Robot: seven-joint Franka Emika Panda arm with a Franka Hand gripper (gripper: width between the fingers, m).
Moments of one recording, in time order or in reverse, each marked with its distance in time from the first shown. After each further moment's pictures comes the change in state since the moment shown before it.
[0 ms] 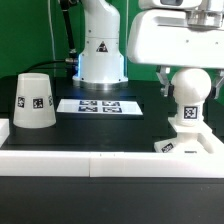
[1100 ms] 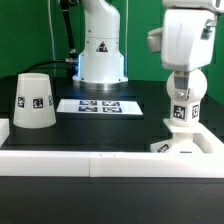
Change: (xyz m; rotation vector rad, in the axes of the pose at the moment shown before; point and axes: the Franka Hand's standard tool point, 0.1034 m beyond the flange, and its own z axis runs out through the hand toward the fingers) arm -0.001 0.005 0.001 0.007 -0.010 -0.922
